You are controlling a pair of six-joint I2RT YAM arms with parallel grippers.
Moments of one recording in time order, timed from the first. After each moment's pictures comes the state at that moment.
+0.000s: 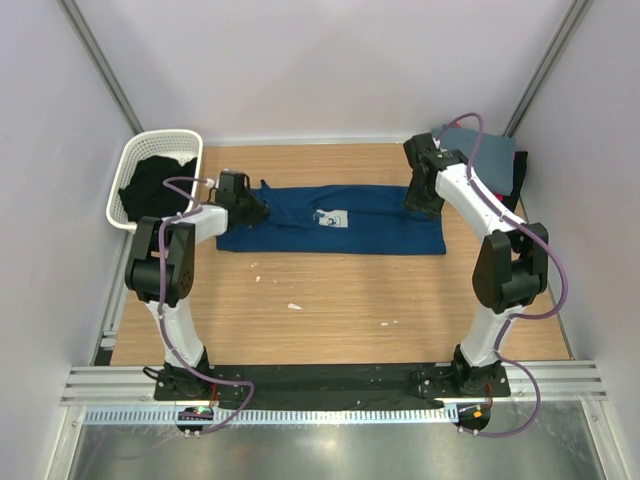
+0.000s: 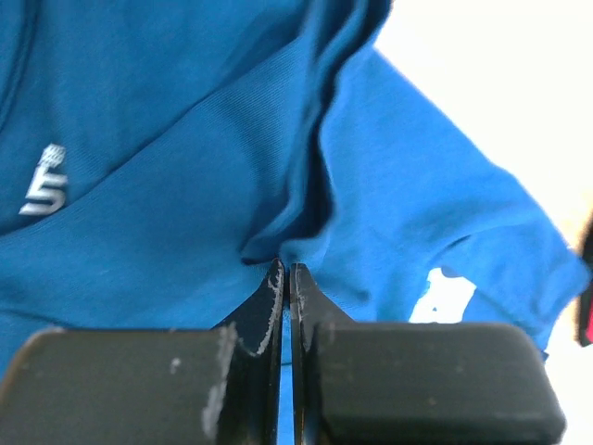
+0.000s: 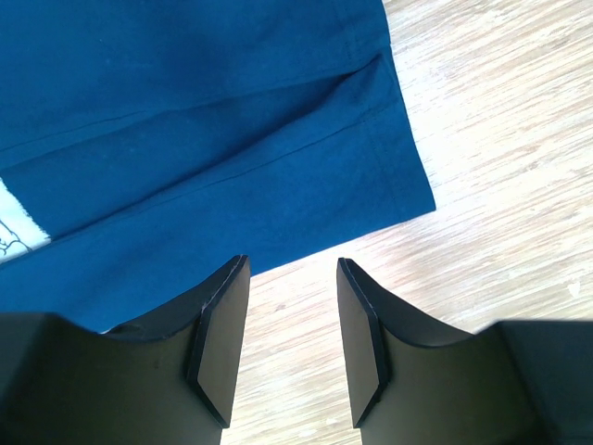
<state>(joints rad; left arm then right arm) -0.19 1.91 1.13 0.00 0.07 -0.89 0.26 1.81 1.59 -0.97 0.32 0.63</state>
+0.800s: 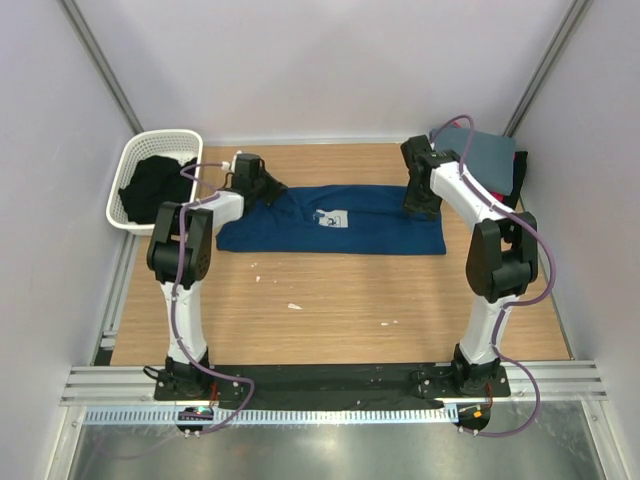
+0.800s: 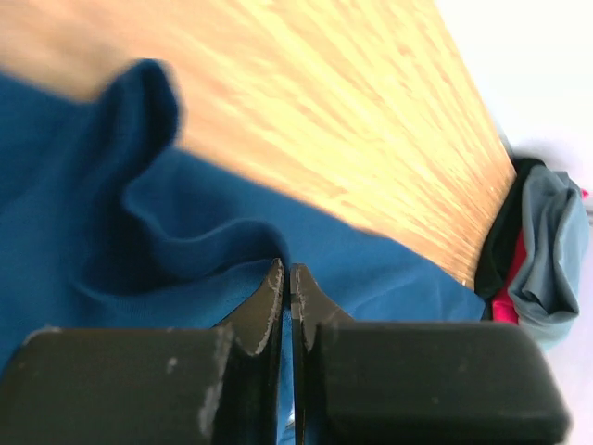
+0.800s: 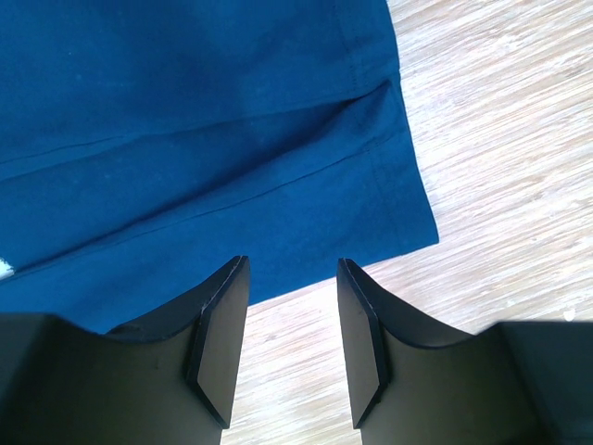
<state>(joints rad) -0.24 2.09 1.36 0.12 0.09 -1.02 0.24 1.91 1.61 -0.94 0.33 0.57</state>
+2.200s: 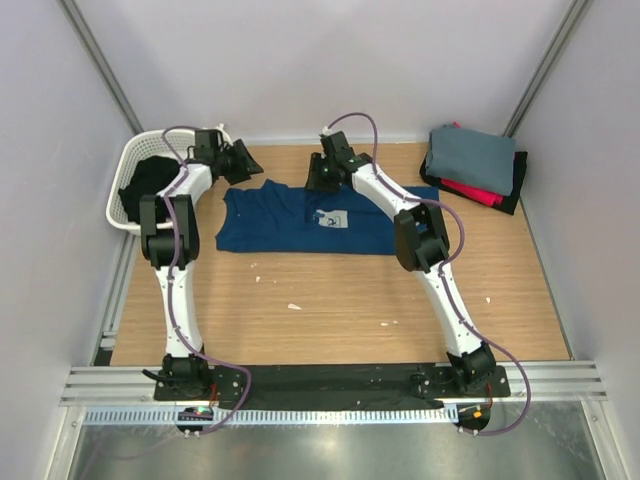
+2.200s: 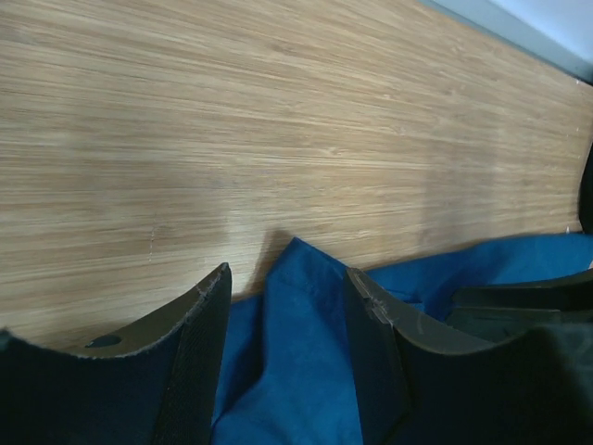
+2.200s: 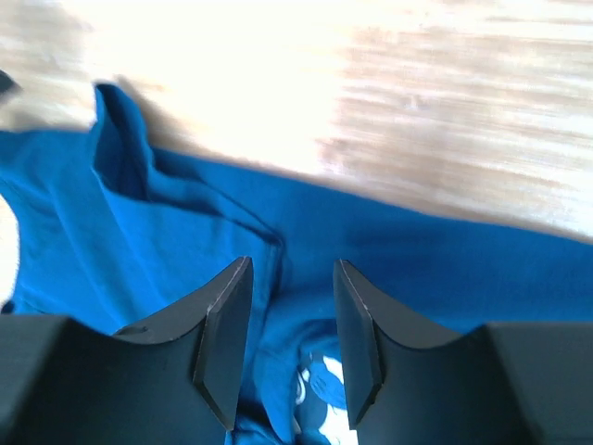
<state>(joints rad) -0.01 2.32 1.84 -0.22 0.43 -0.48 0.51 2.57 2.32 -0.53 -0.14 0.51</state>
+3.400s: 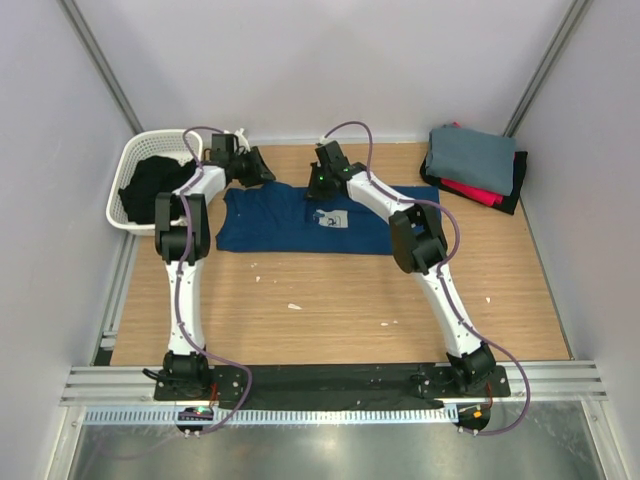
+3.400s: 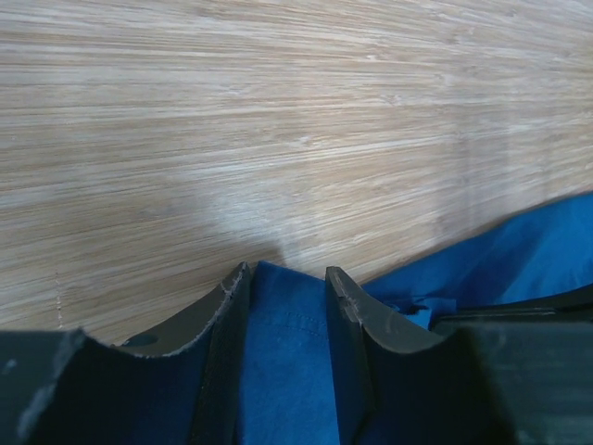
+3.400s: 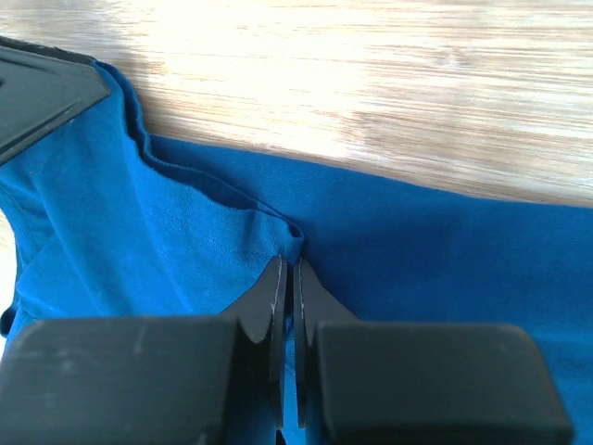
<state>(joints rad) -0.06 2.45 1.94 -0.22 0.49 -0.39 0.53 2.57 2.22 -0.43 -0.12 0.59</state>
